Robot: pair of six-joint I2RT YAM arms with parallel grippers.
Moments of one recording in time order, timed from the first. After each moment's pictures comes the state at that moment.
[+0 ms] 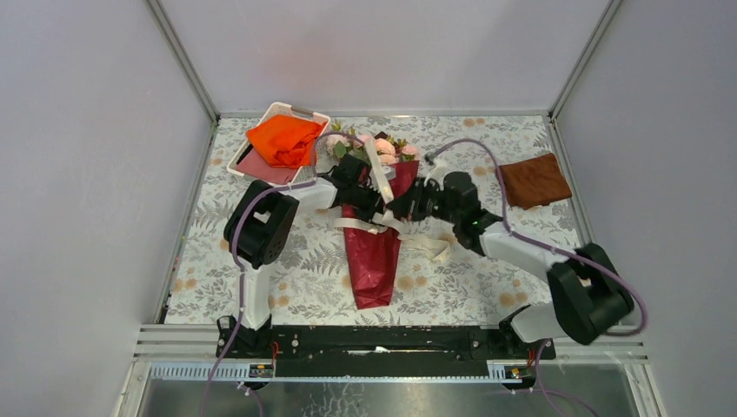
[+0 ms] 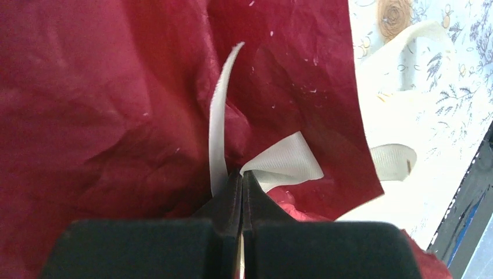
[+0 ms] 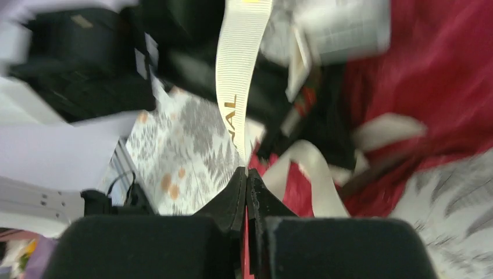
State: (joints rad) left arm -0.50 2.03 1.27 -0.21 0.63 0.03; right arm 0.53 1.33 0.76 0.34 -0.39 0.59
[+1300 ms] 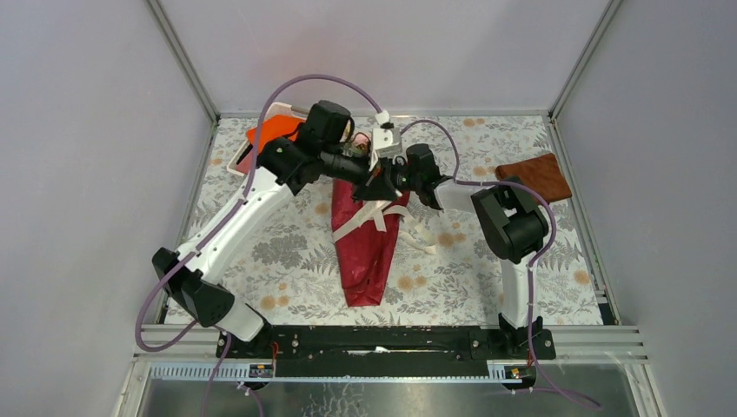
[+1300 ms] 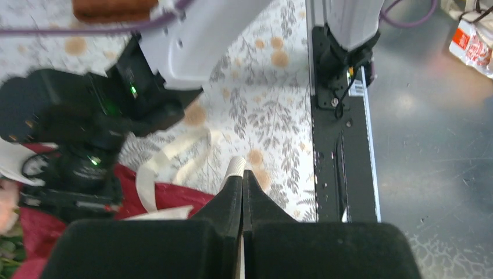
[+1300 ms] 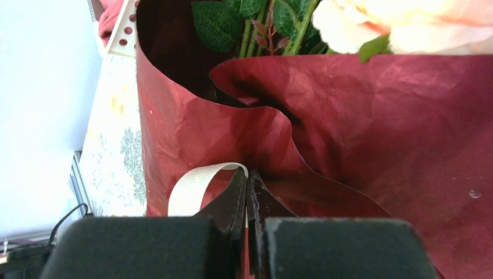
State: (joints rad) left arm -0.61 1.54 1.66 -0.84 0.87 0.38; right arm 0.51 2.06 1.22 0.34 -0.50 0.58
